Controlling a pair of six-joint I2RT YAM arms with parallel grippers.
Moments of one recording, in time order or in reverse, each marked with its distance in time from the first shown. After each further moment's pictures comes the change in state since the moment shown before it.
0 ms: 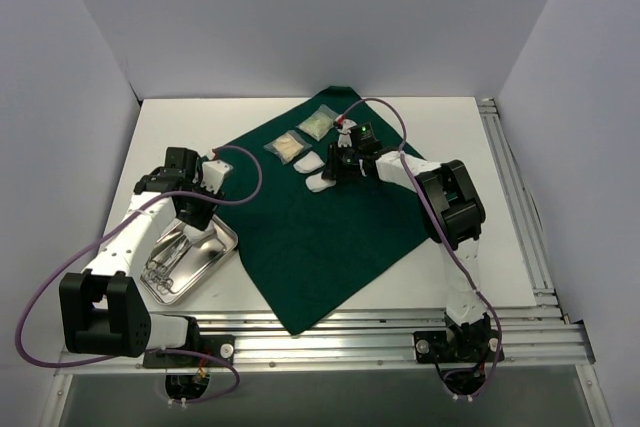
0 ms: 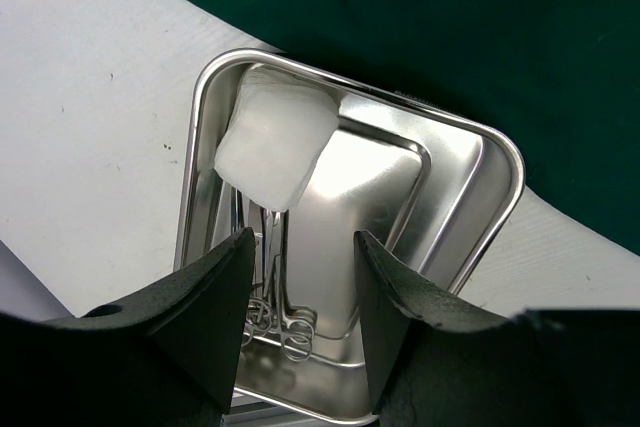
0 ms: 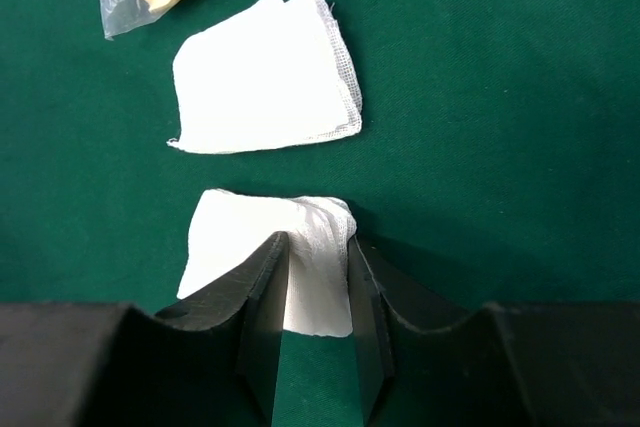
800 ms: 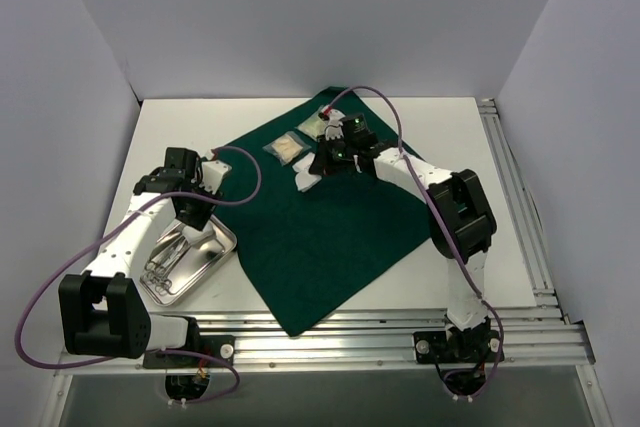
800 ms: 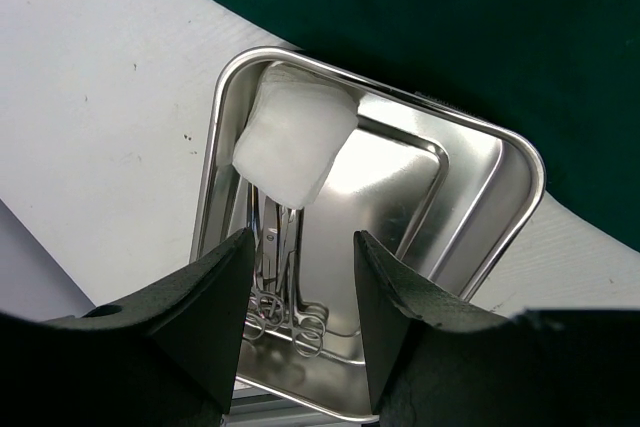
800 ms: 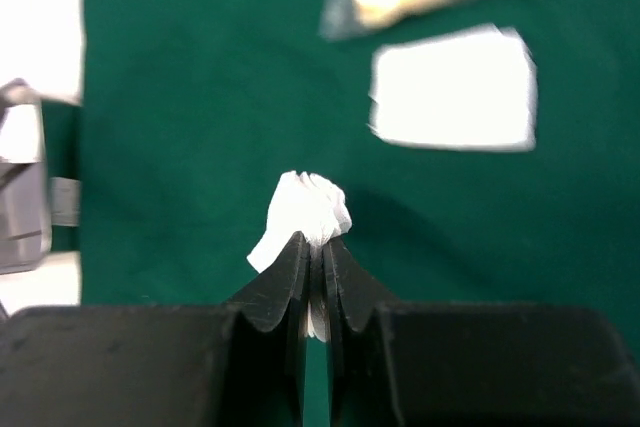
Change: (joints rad) left arm 0.000 -0.005 0.001 0.000 -0.044 0.010; right arm 0.064 -0.143 -0.002 -0.066 -0.073 -0.015
